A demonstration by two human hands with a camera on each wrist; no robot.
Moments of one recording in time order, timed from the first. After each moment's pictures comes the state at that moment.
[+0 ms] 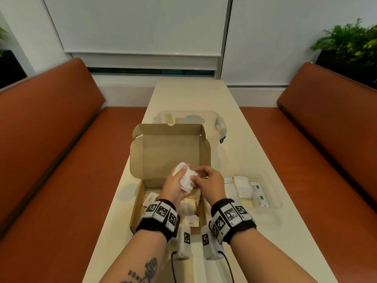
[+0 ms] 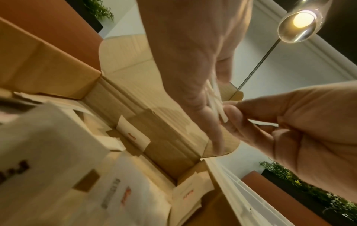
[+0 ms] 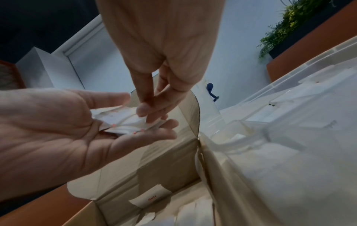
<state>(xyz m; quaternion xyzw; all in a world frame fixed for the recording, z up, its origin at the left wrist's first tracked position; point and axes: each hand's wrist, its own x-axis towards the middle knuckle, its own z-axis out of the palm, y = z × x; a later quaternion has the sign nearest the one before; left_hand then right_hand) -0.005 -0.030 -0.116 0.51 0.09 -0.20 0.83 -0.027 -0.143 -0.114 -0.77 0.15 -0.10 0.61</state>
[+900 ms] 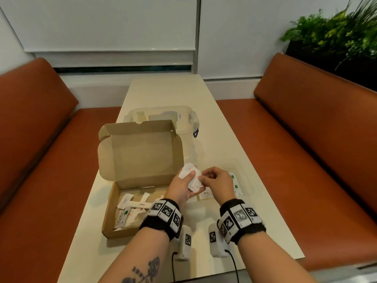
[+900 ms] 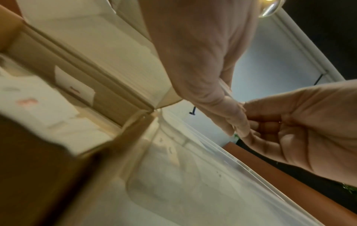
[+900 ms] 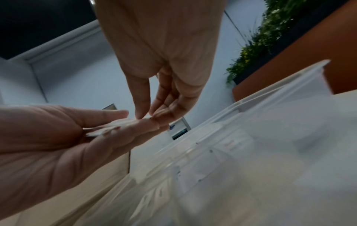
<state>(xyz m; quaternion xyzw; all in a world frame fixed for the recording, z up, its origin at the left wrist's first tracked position) -0.029 -0.109 -0.125 0.49 0.05 -0.28 0.82 -0.065 -0.227 -0.121 -0.78 0.20 -0.12 0.58</state>
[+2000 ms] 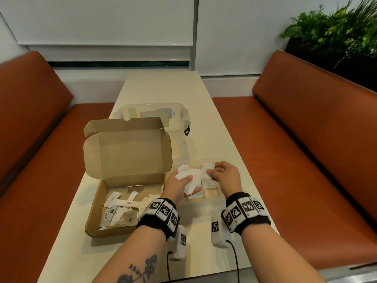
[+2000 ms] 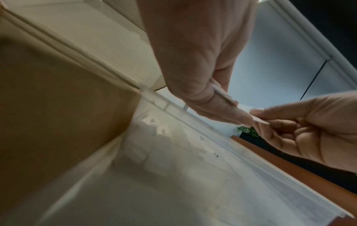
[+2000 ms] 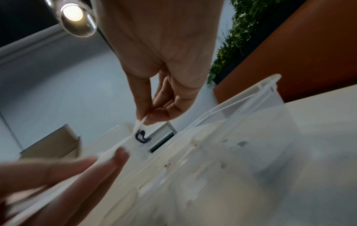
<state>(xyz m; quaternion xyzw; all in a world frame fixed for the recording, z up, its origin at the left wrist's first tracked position) -0.029 -0.140 -0.137 0.52 0.09 -0.25 0.81 -0.057 -0.288 -0.127 -0.75 0.24 -0.12 0.60</state>
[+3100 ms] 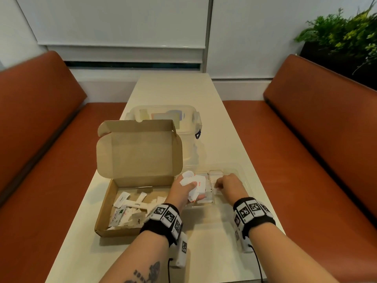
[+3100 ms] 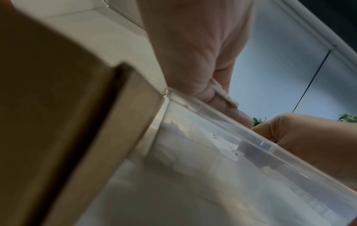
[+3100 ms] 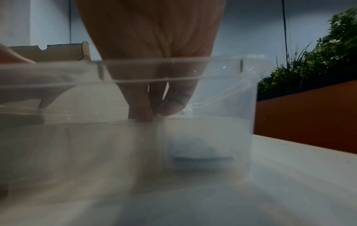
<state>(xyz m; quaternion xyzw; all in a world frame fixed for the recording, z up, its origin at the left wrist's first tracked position) -0.023 -0.124 -0.146 0.52 0.10 -0.26 0.81 -0.041 -0.299 -0.157 -0.98 0.06 0.01 0.17</state>
